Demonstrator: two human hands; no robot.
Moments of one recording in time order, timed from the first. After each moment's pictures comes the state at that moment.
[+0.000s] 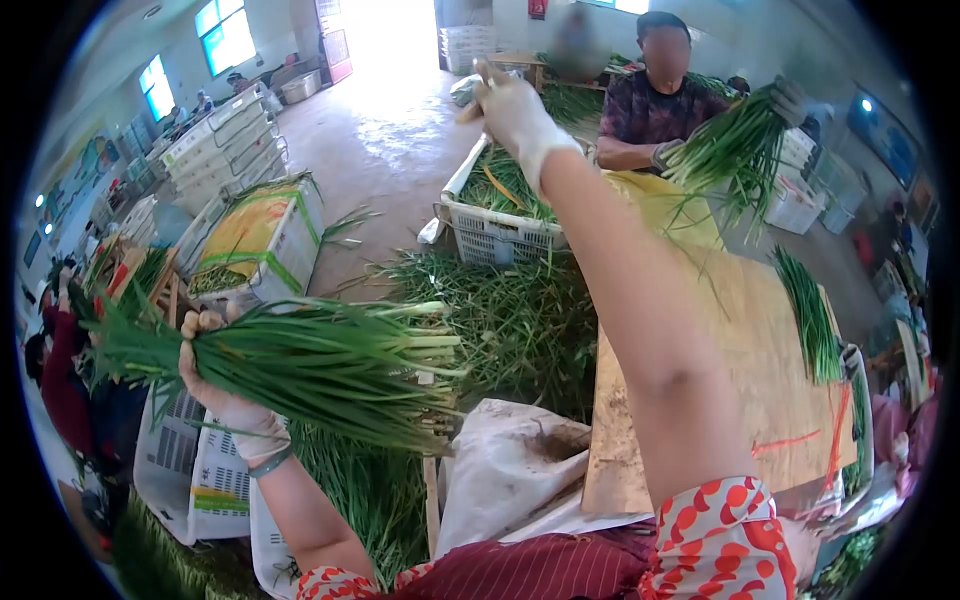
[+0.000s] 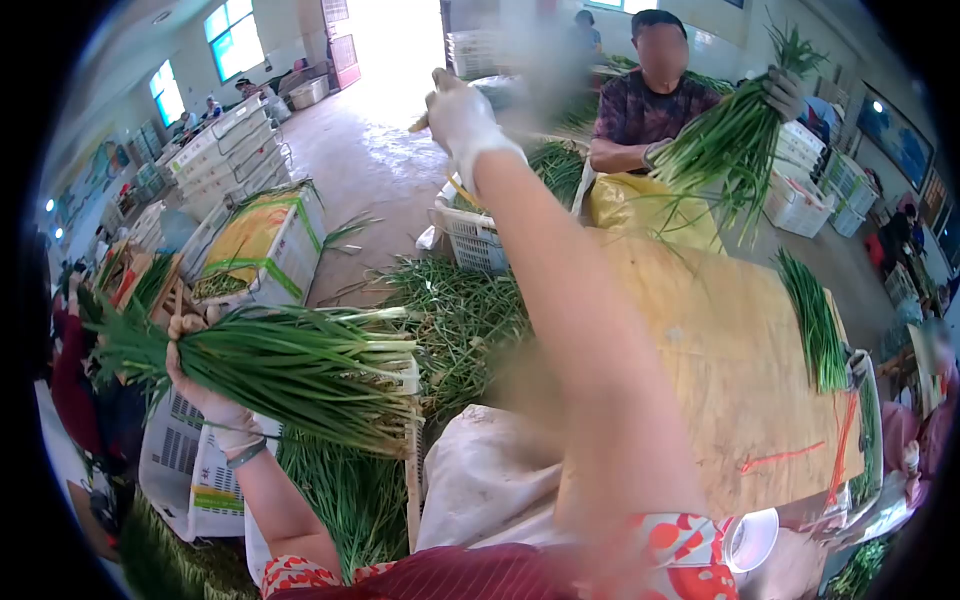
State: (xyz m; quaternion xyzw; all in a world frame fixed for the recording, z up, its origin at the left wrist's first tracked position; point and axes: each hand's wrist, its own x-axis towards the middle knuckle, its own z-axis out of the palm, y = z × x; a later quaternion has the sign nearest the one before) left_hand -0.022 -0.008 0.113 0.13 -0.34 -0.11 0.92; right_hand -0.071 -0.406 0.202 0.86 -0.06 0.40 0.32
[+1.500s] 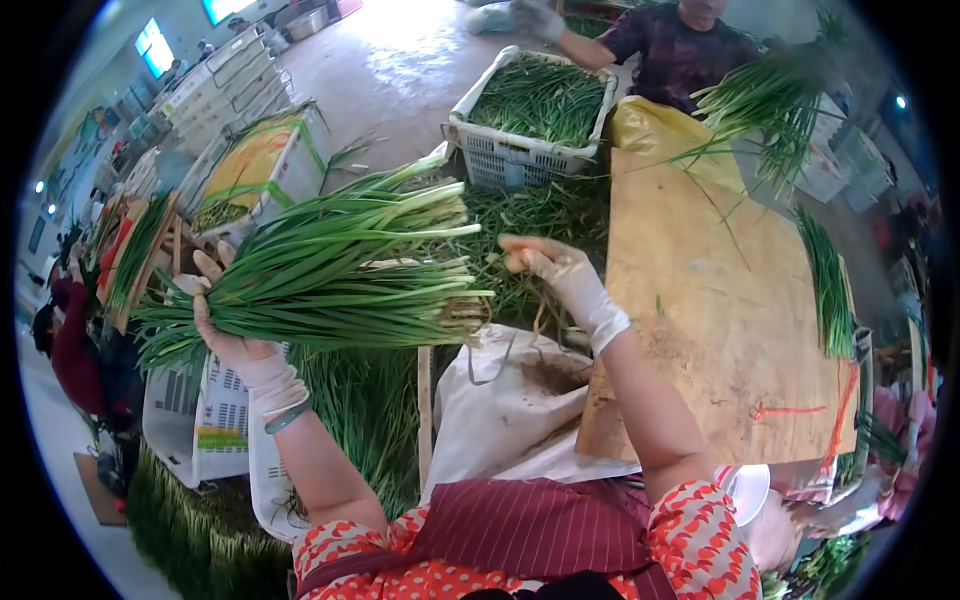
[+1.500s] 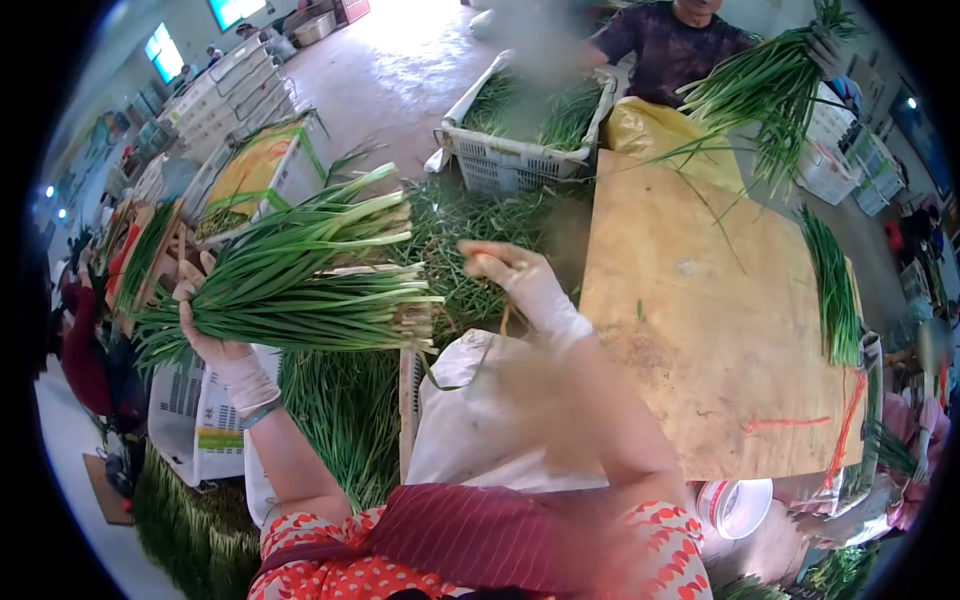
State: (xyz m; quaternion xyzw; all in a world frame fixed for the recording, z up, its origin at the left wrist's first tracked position) left_hand -0.021 0.009 0.055 0.00 -0.27 -0.22 0.94; right_hand -0.242 -0.311 0.002 0.65 -0.10 0.24 -0.72
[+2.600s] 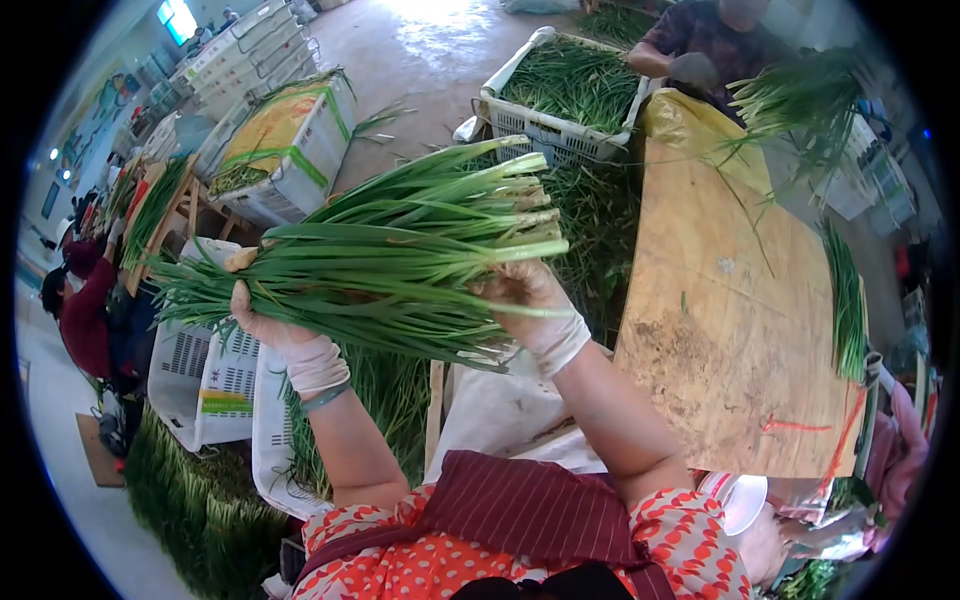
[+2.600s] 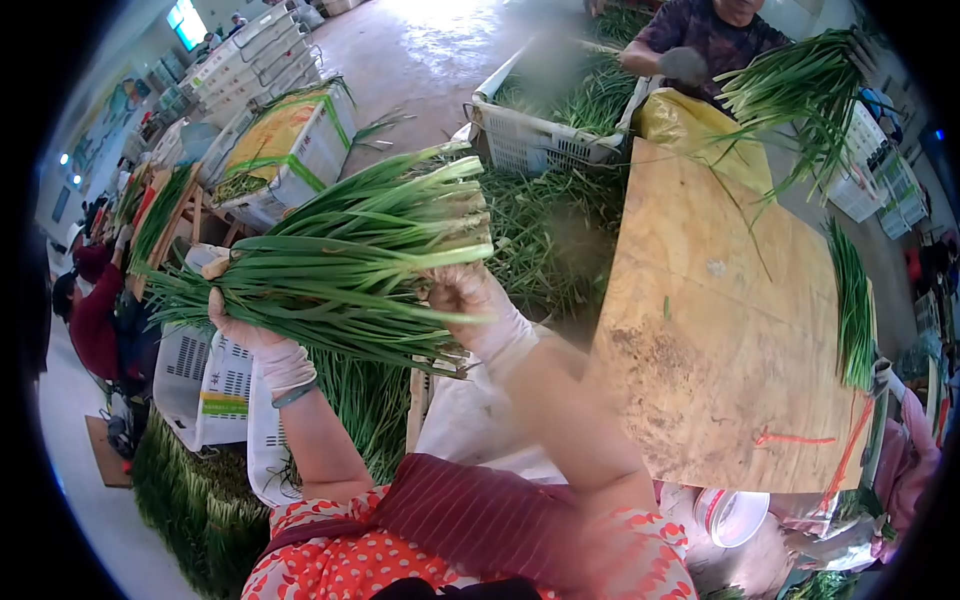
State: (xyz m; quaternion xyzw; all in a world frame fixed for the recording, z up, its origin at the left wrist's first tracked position) left_hand -0.057 -0.017 0.036 0.00 -0.25 -0.18 0.95; right_hand -0.207 -0.234 -0.007 0.20 0.03 0.12 -0.97
